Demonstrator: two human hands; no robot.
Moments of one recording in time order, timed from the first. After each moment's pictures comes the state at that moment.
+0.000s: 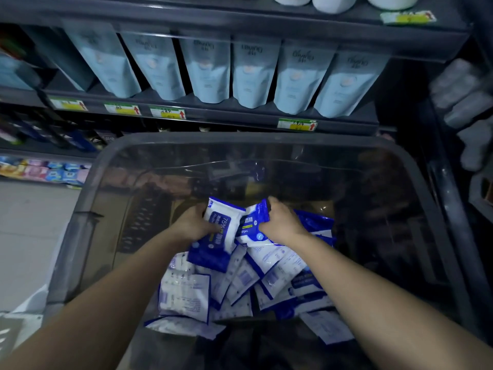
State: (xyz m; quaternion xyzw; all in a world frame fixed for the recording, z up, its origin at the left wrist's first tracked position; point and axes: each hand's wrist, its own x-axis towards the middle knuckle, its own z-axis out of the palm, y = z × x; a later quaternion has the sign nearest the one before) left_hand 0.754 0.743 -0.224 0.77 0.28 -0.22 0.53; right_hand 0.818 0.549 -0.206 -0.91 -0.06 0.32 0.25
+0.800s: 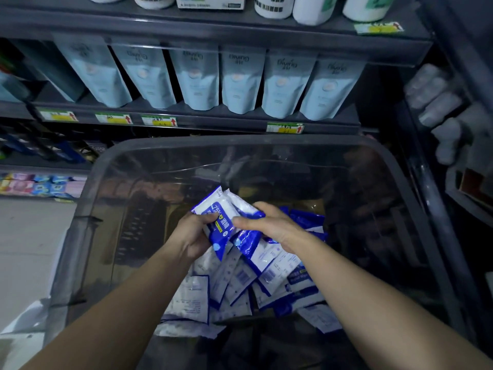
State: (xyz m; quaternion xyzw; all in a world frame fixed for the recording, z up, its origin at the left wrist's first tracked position) left_hand 0.749 0.719 -0.212 0.36 0.39 -0.13 0.84; right_hand 0.801 0.547 -0.169 -0.76 0.05 0.44 0.48
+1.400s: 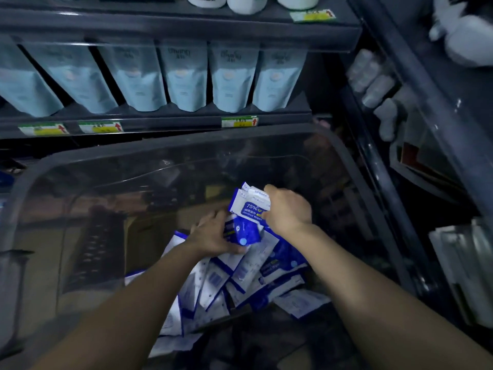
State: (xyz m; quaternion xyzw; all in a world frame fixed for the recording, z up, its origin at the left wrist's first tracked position) left_hand 0.777 0.655 -0.241 0.88 -0.01 -0.32 0.34; right_hand 0.814 0.484 -0.153 -0.99 -0.06 0.15 0.02
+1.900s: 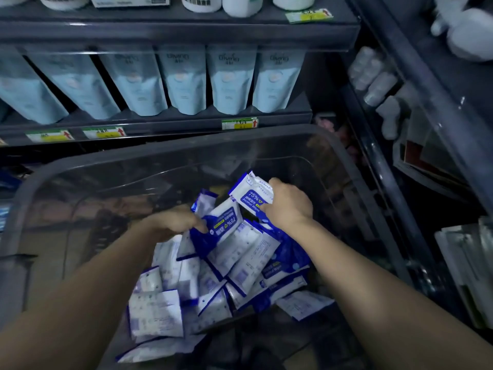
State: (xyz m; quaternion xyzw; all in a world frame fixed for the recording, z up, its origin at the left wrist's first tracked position) left_hand 0.808 0.710 -0.207 0.79 0.16 -0.40 0.44; right_hand 0.825 0.482 -0.154 -0.98 0.00 0.15 0.10
